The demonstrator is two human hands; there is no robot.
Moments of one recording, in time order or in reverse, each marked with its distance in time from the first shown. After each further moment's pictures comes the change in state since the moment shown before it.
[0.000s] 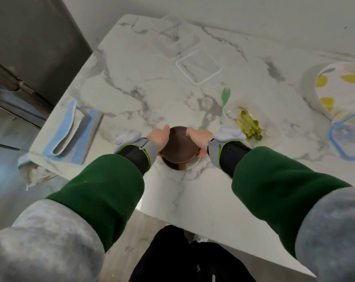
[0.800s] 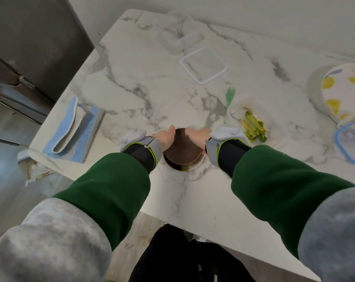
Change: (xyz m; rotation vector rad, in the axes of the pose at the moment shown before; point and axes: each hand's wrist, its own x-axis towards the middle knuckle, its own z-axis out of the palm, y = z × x) left_hand 0.002 0.002 0.002 0.202 -0.025 -0.029; right_hand 0.002 -0.011 0.006 -0.255 0.017 -0.017
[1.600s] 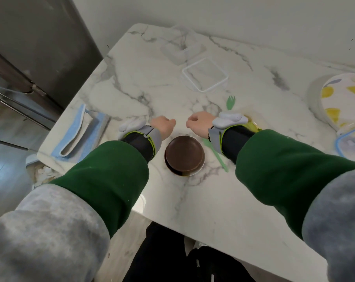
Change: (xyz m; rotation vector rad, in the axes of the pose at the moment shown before) left_hand -0.022 0.035 -0.032 0.226 0.194 0.196; right_hand -0.004 -0.032 -0.034 -0.247 0.090 -0.306
